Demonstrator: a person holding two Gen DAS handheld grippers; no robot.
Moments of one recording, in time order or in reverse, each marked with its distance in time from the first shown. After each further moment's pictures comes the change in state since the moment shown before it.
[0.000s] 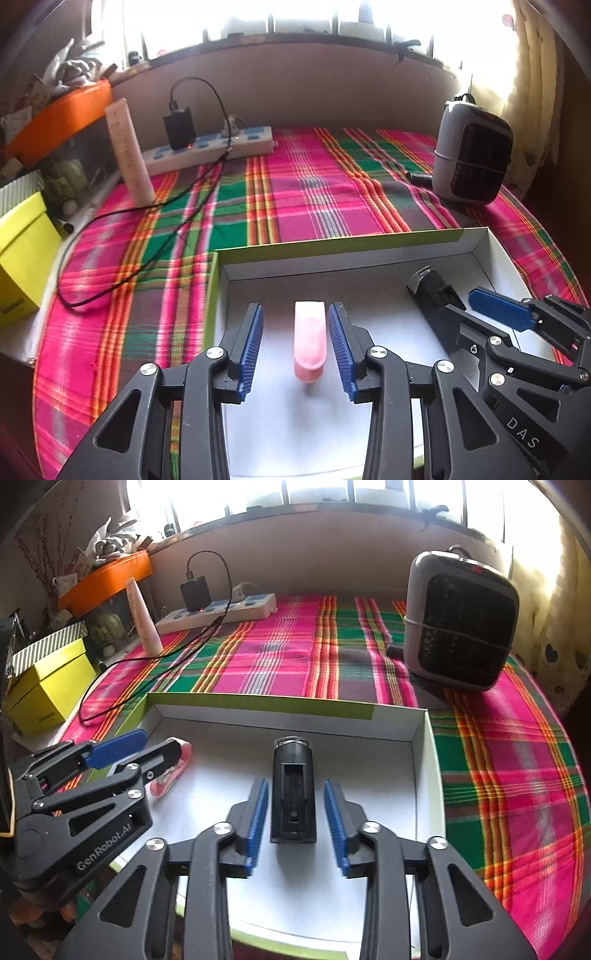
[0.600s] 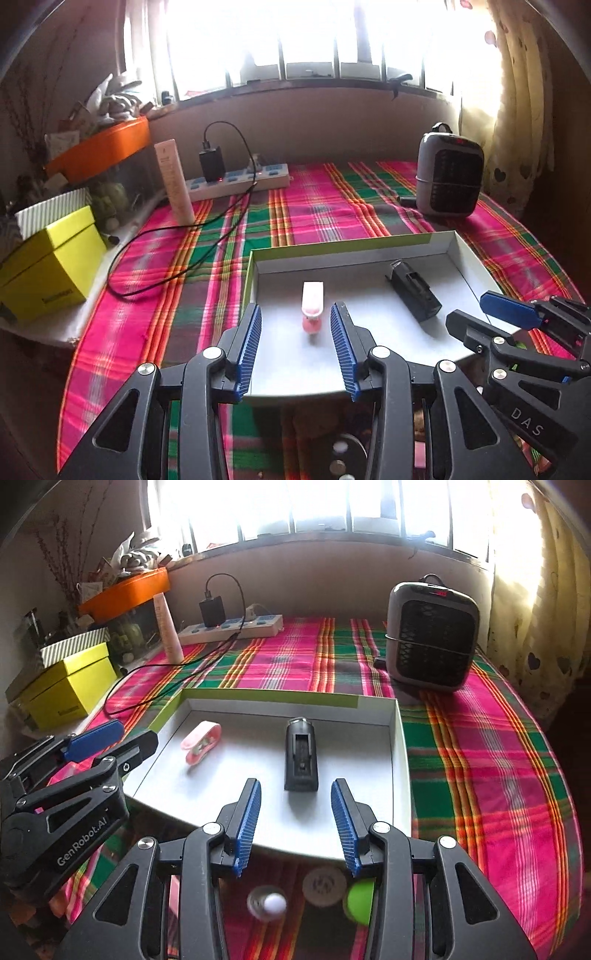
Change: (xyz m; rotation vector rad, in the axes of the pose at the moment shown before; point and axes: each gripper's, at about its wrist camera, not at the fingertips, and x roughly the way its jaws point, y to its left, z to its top) left arm -0.076 -0.010 -0.032 0.010 -0.142 0.089; right arm -0.055 0.009 -0.033 0.002 -0.081 0.006
